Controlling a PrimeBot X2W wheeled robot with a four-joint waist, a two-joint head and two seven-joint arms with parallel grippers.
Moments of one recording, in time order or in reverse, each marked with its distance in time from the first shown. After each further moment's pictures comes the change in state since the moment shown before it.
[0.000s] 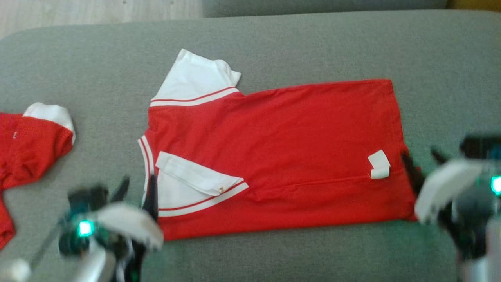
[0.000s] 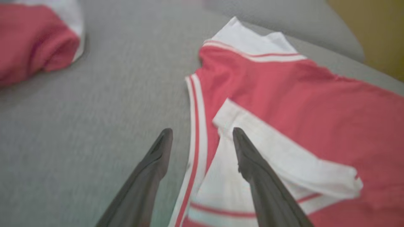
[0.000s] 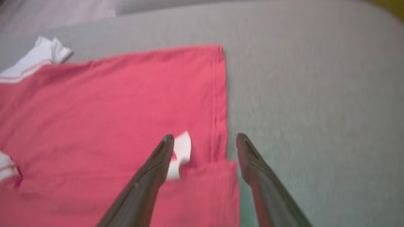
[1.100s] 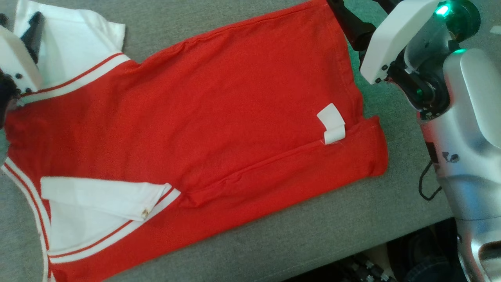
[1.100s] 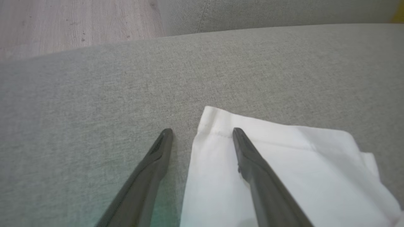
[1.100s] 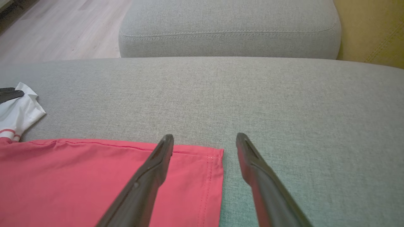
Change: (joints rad) left arm -0.711 0.299 0.044 0.197 -0.039 -0.129 0.476; right arm -0.771 -0.122 0.450 0.434 0.278 0.000 -0.200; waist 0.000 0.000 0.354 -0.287
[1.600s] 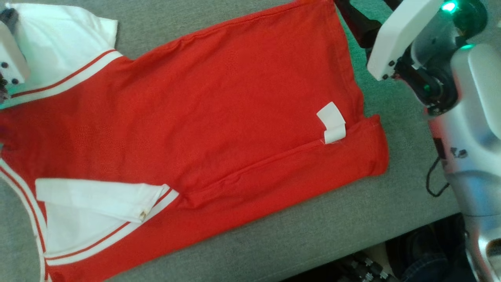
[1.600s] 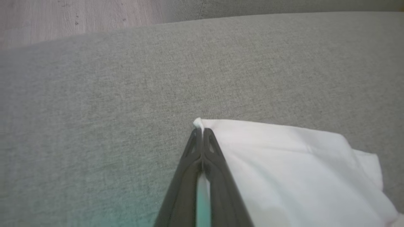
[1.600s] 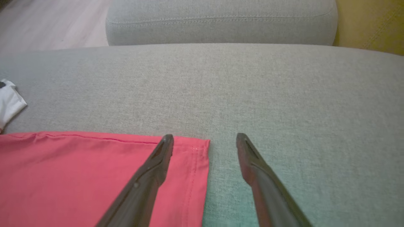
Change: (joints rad) left arm -0.034 0.034 0.000 -0.030 -0.022 0.043 0.131; right arm -0.016 -0.023 0.005 0.016 0.020 0.000 0.016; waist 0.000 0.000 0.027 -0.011
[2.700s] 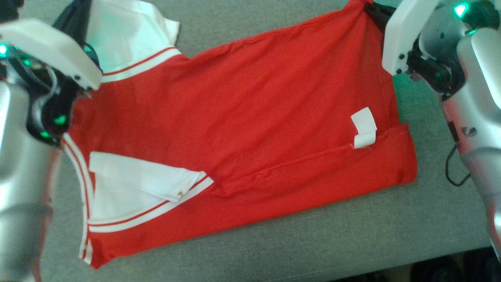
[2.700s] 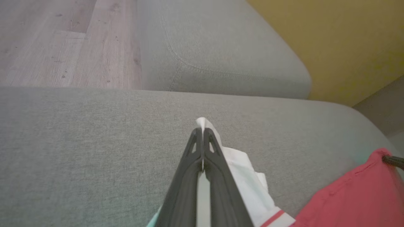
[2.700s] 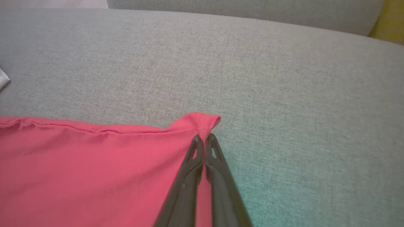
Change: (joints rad) left arm 0.029 -0.198 -0.021 0.020 -0.063 -0.118 -0.355; right arm -0.129 -0.072 0.112 0.264 0.028 0.000 0.081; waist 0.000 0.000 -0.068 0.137
